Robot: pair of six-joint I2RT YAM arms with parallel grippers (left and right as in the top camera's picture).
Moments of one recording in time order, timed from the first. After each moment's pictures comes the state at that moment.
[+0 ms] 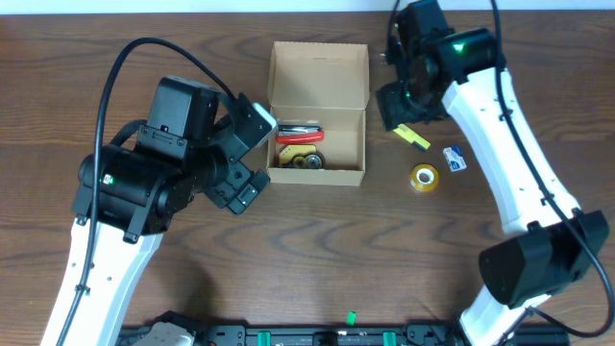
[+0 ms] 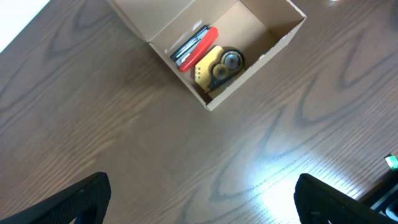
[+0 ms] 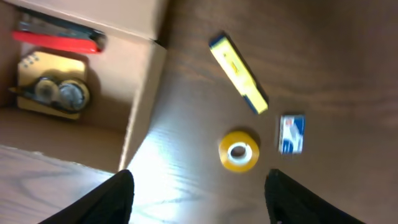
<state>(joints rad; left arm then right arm) -0.38 1.28 1.57 -1.32 0.10 0.42 0.30 1.87 1.87 -1.35 0.05 0.11</state>
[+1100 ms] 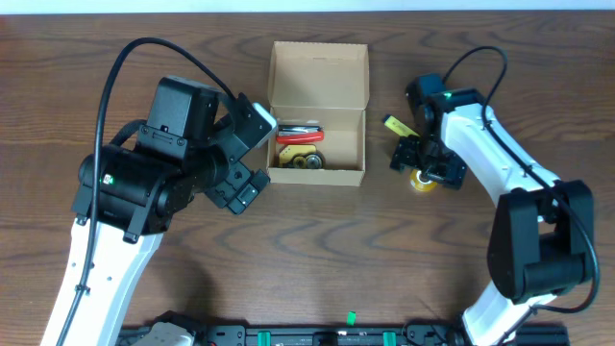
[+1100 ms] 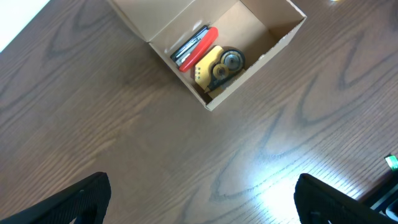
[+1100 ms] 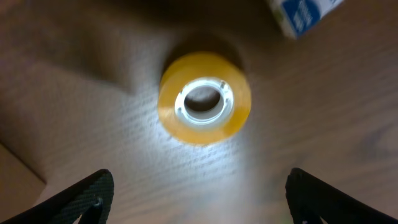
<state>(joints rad) -0.38 1.28 1.57 -1.32 0.10 0.42 0.20 1.87 1.33 -1.09 0.09 0.62</state>
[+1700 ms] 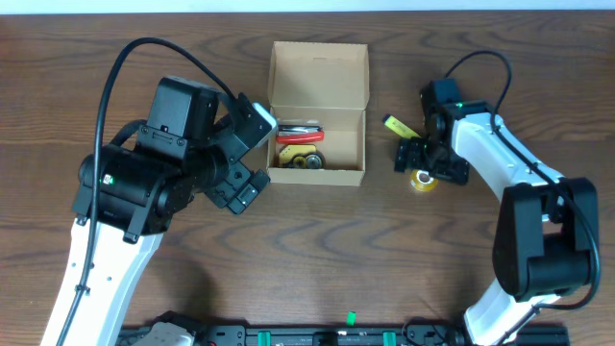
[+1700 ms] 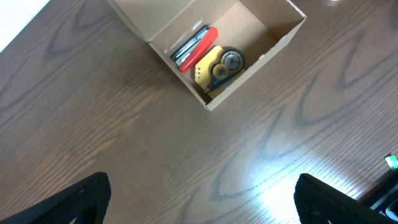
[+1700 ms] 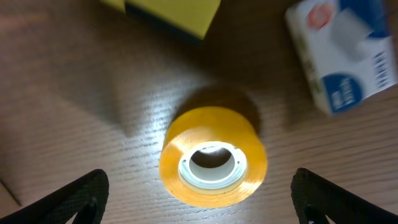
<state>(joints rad) -0.38 1.28 1.57 -1.32 0.10 0.42 0.14 1.87 1.21 -0.88 0.02 0.40</state>
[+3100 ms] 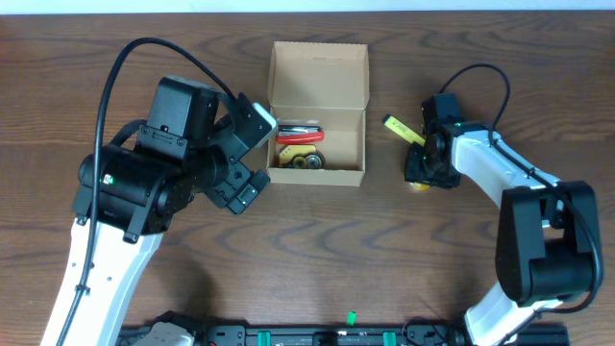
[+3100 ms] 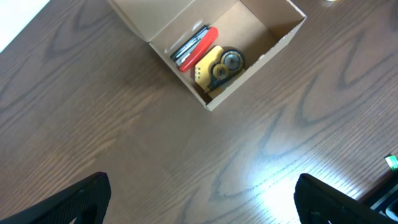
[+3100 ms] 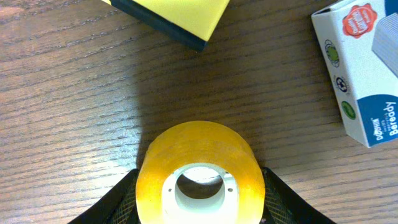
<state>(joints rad) -0.38 1.28 1.57 -1.32 0.10 0.42 0.13 1.84 1.08 -0.68 0.01 0.36</state>
